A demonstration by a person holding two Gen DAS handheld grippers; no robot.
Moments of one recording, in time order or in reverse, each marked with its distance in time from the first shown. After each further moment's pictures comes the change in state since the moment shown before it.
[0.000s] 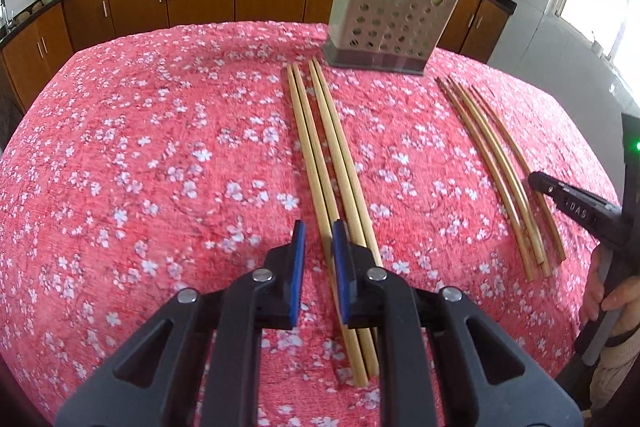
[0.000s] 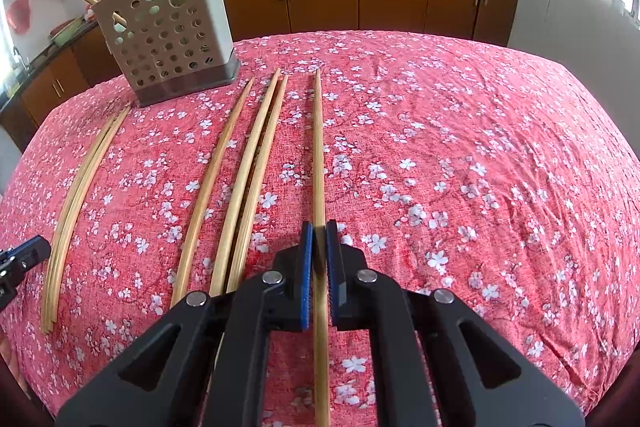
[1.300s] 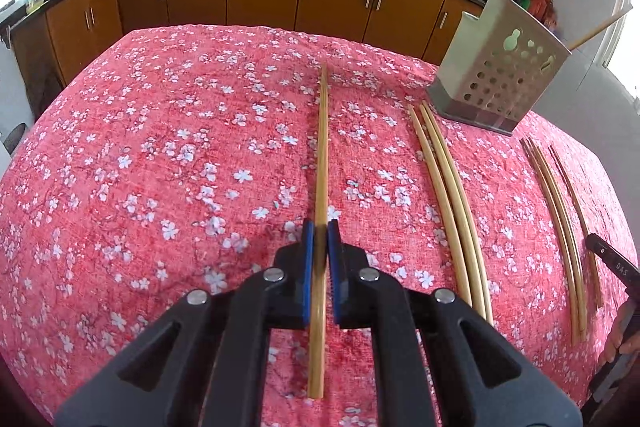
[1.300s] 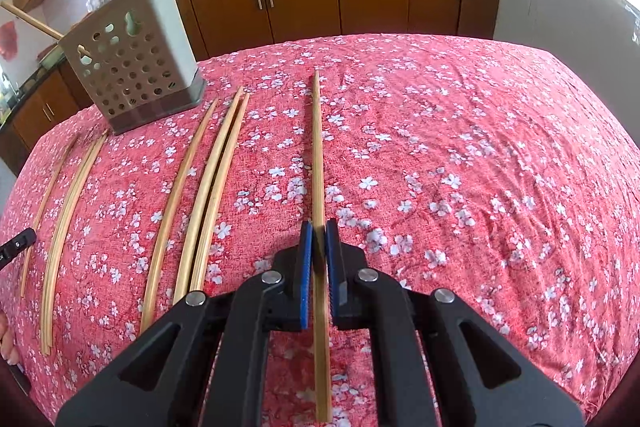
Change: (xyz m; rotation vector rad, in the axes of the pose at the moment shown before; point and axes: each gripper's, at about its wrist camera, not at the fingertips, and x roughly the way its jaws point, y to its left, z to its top) left arm 0.011 0.081 0.031 -0.167 -0.046 0.111; right arm 0.004 -0.030 0.015 0.075 -0.028 -0.010
